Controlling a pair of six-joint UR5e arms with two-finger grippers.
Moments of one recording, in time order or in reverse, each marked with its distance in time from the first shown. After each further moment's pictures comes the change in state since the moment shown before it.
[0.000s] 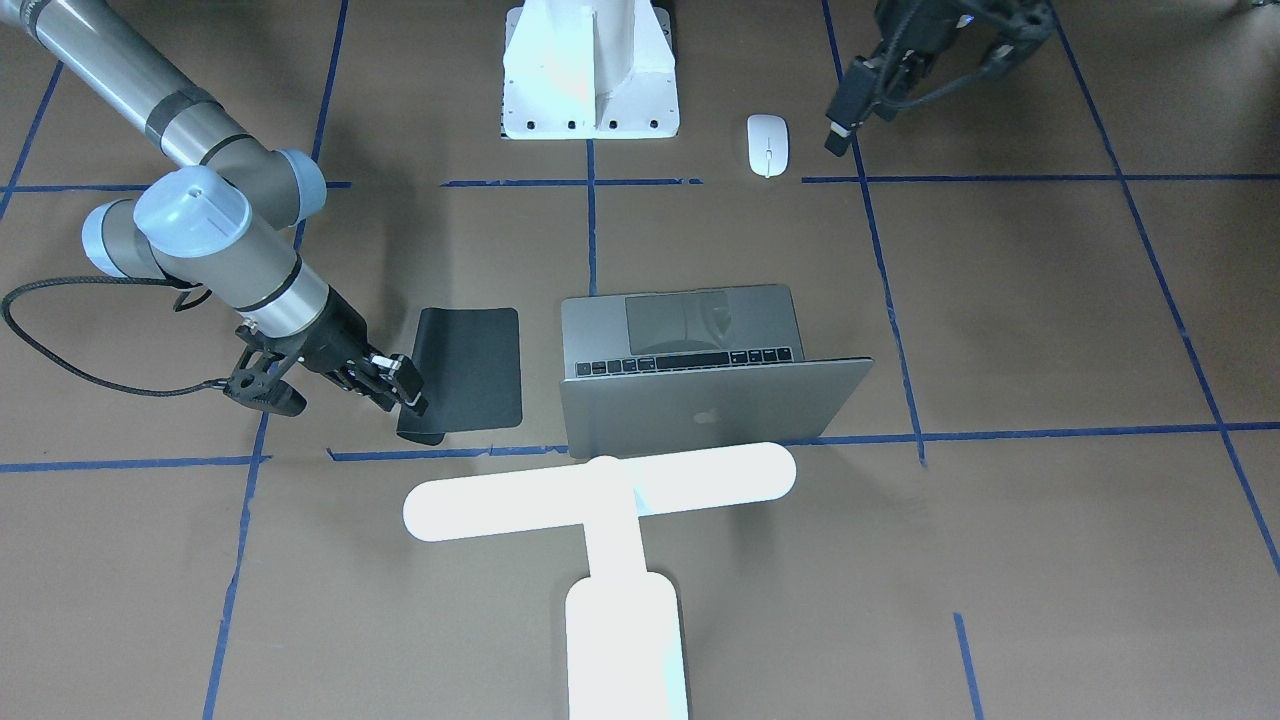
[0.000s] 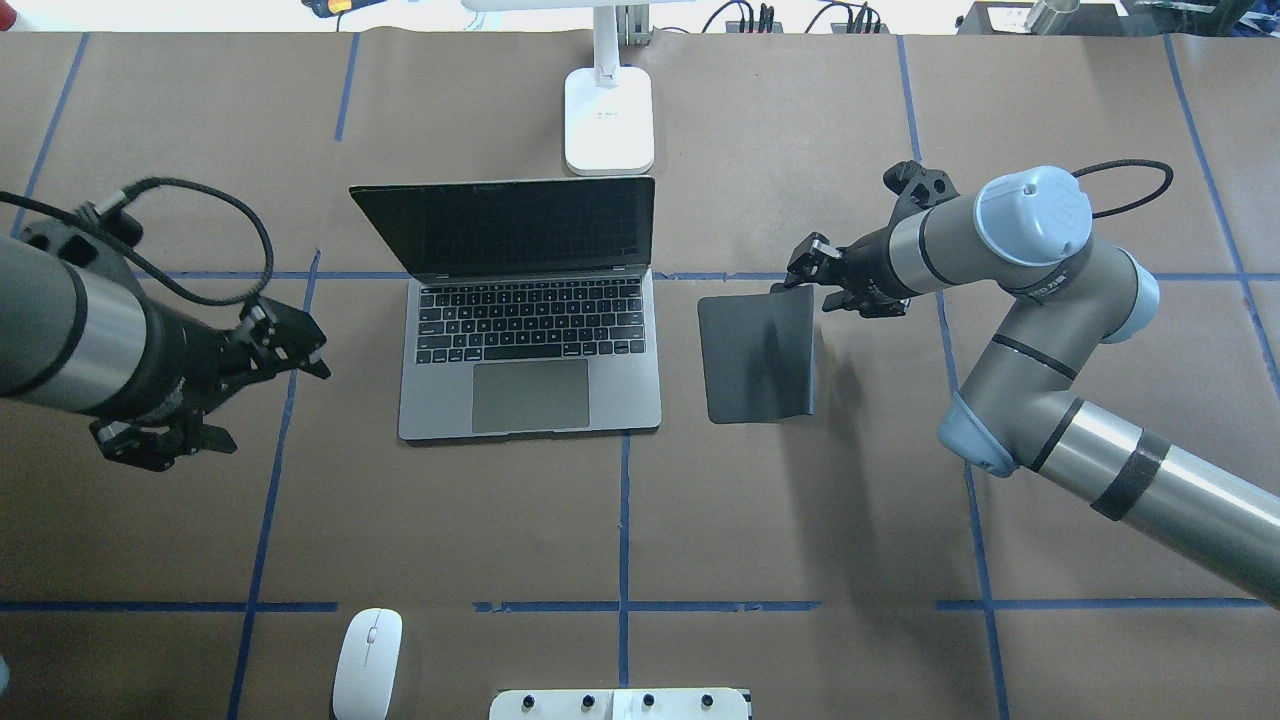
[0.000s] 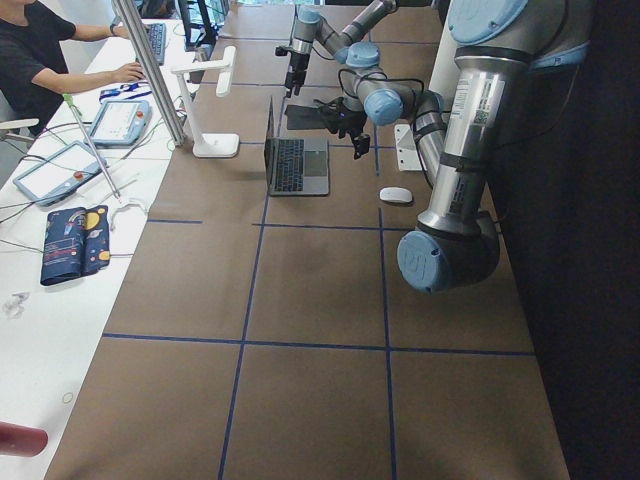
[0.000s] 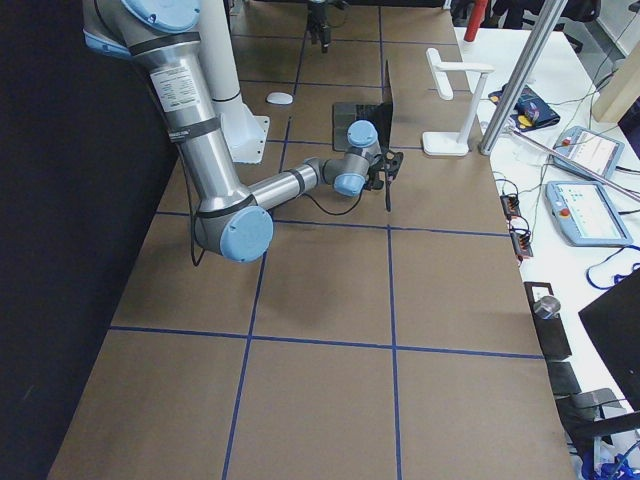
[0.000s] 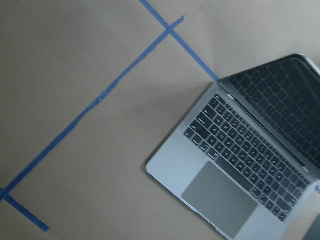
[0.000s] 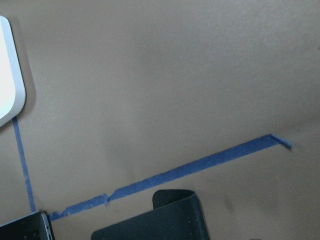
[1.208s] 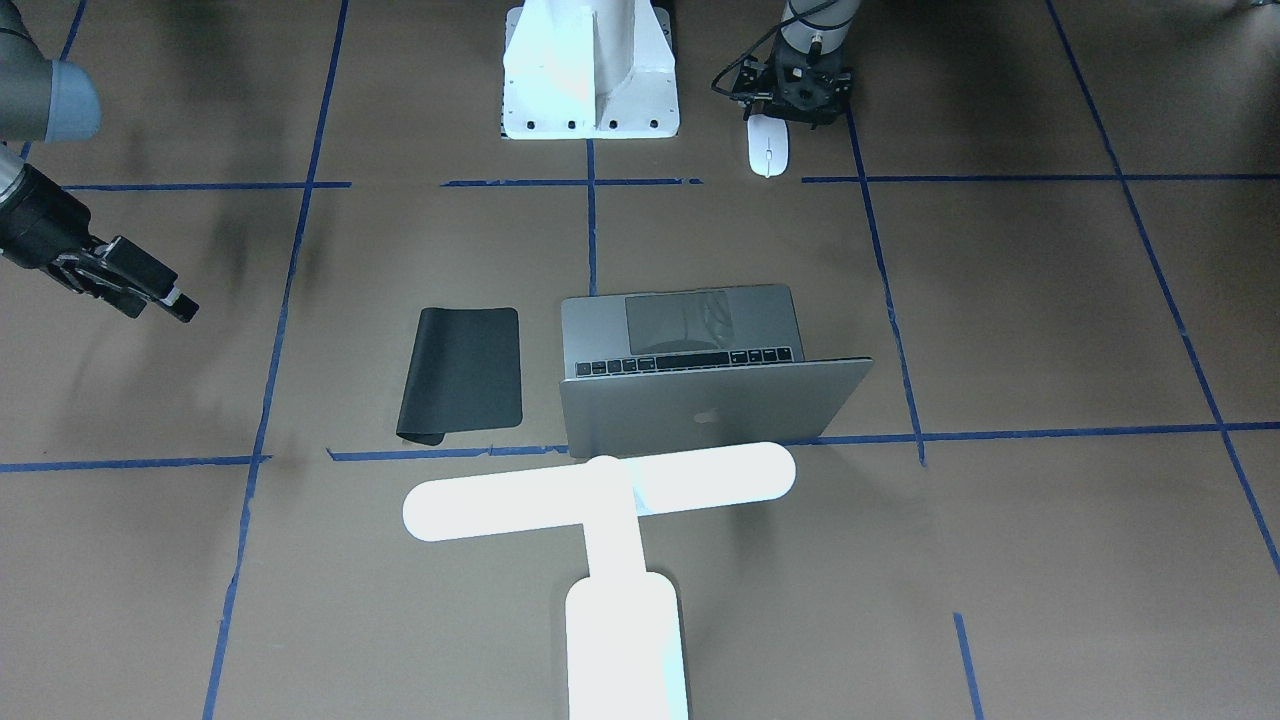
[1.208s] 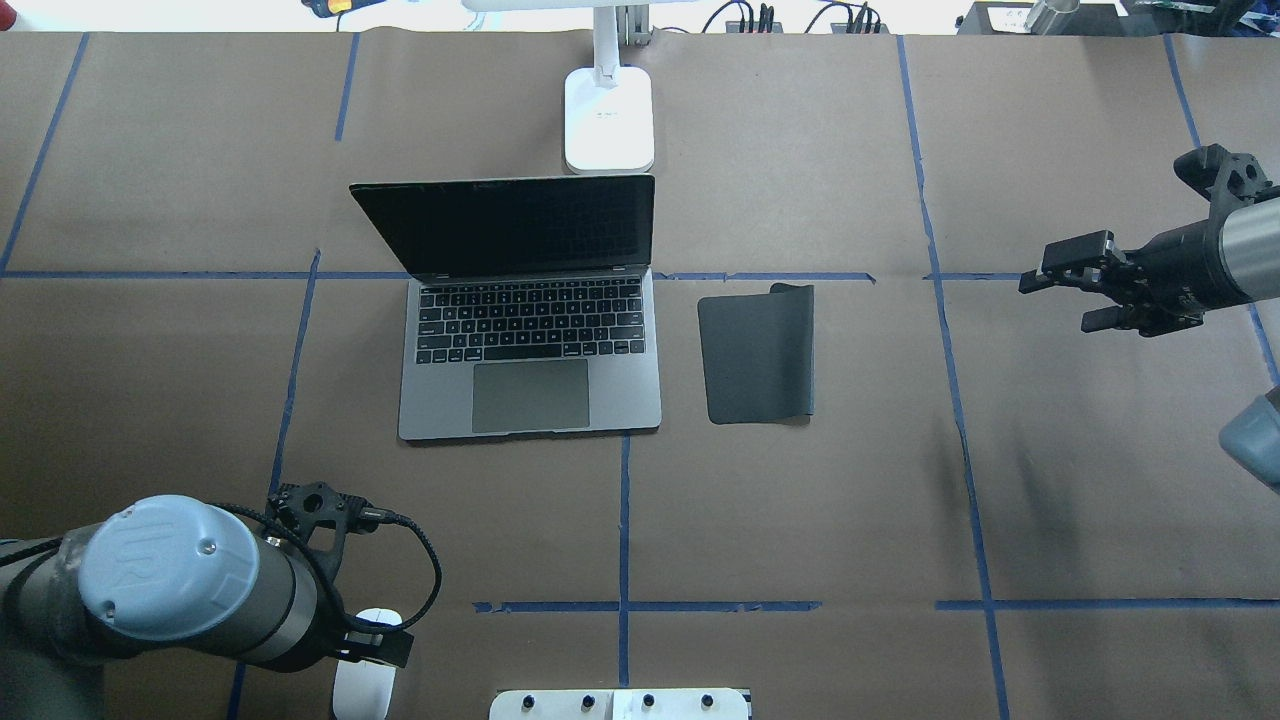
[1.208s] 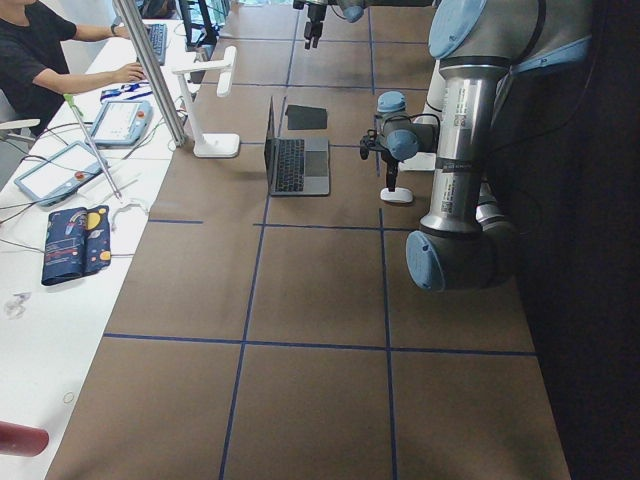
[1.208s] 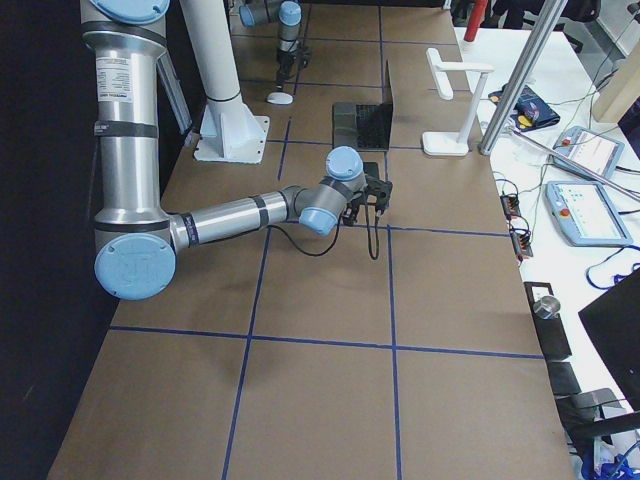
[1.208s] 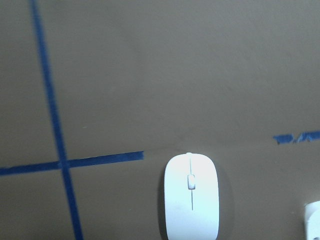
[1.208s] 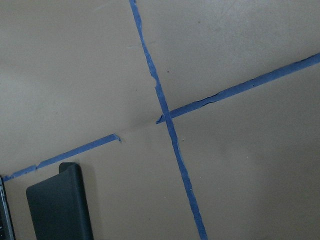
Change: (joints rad) left arm 0.328 0.069 0.210 -0.246 0.092 0.370; right arm 0.226 -0.368 0.254 -0.005 0.254 -0.210
